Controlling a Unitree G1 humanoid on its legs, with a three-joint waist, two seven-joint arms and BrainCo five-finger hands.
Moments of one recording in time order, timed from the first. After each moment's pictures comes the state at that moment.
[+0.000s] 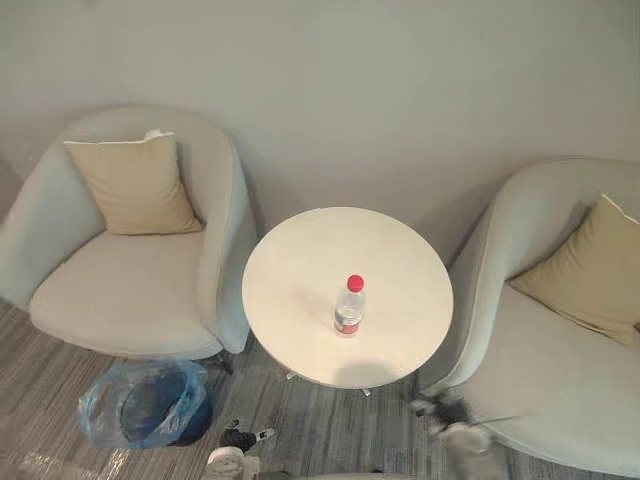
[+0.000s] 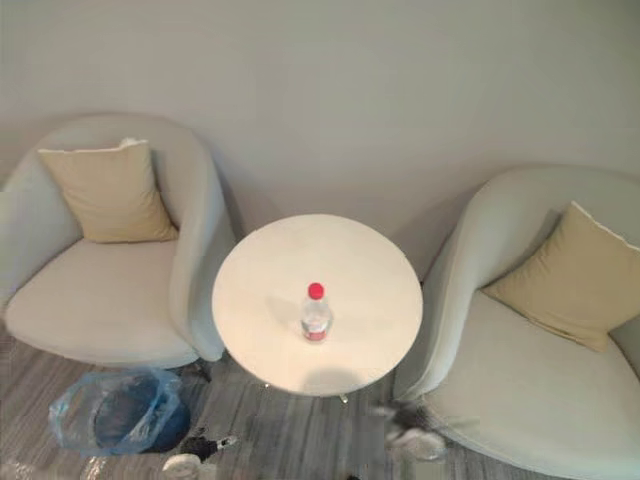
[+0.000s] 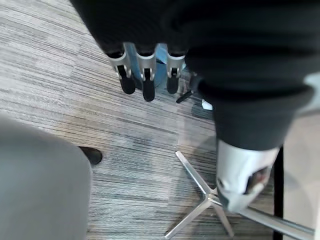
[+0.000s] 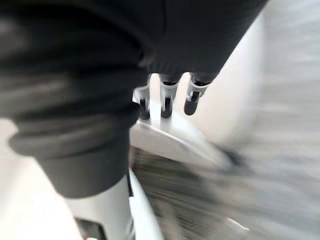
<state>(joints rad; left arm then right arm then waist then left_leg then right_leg) 0.05 0.08 0.01 1.03 0.04 0.01 0.19 0.16 -0.20 -0.11 0.41 -0.03 -0.05 -0.15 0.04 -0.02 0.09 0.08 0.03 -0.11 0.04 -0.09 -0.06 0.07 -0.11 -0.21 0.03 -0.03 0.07</state>
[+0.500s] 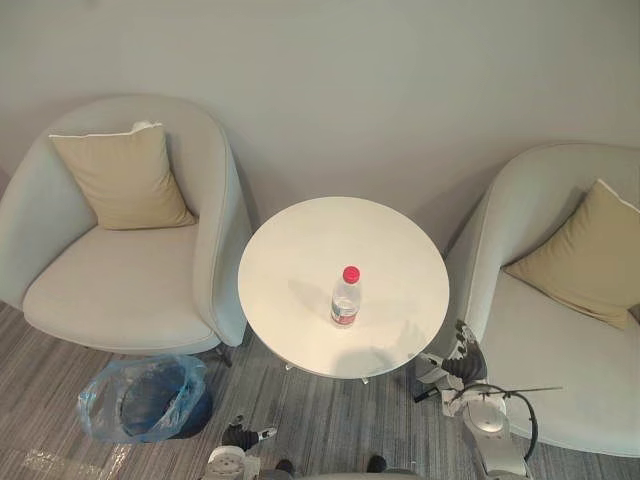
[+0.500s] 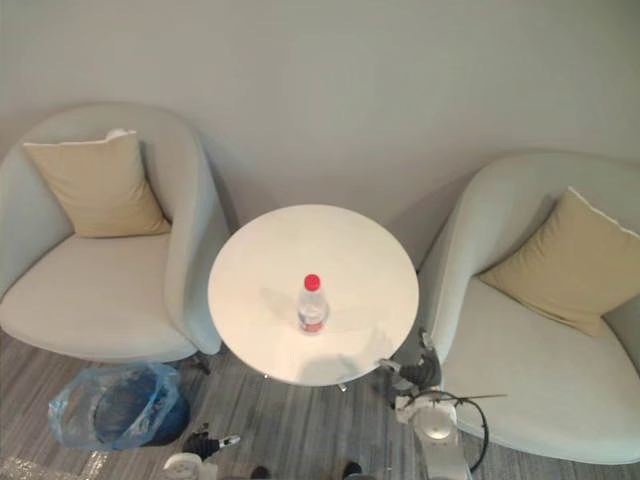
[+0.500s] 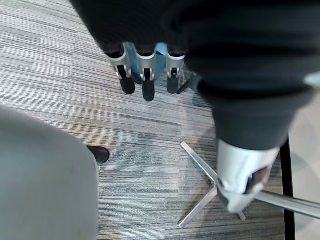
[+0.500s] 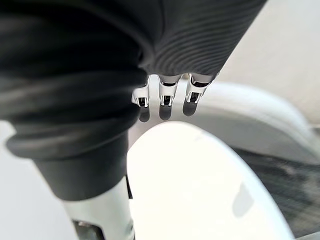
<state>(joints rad) 0.05 0.08 -0.05 1.01 0.06 0.01 0.17 0.09 -0.14 -0.06 0.29 -0.12 -0.08 -0.18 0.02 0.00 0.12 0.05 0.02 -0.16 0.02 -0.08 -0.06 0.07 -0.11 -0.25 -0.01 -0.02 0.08</state>
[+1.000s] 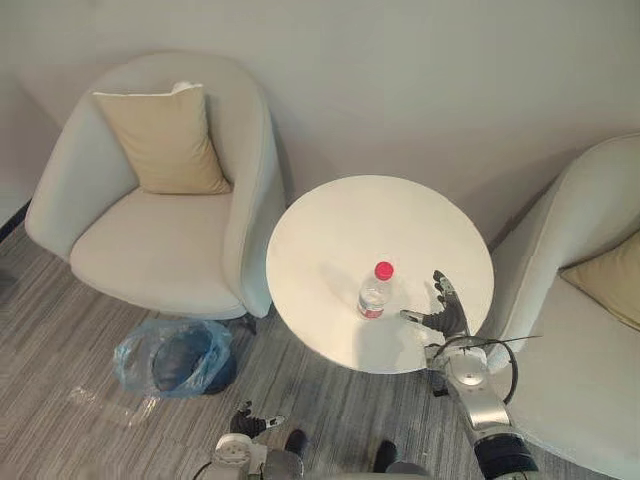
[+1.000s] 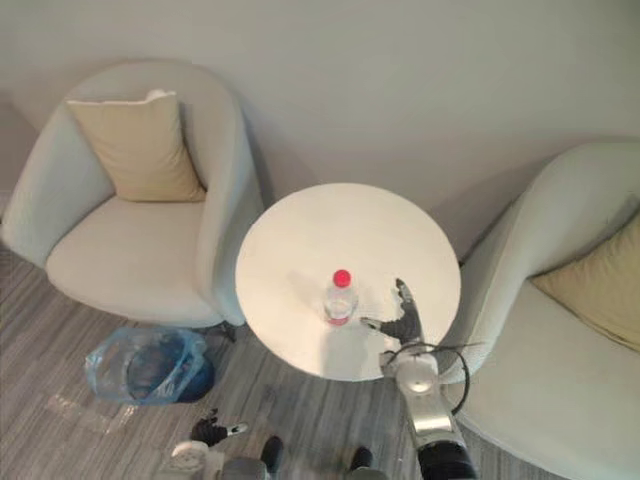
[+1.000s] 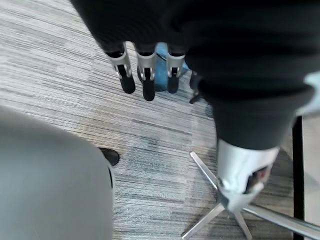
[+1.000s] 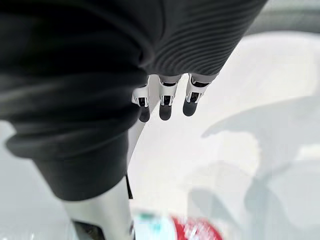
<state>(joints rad) 0.02 0.08 -0.08 0.99 0.06 0.00 0.17 -0.10 -0.19 0.05 0.33 -0.12 -0.08 -0.20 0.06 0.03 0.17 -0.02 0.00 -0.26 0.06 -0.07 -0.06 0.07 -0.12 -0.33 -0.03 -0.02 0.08</state>
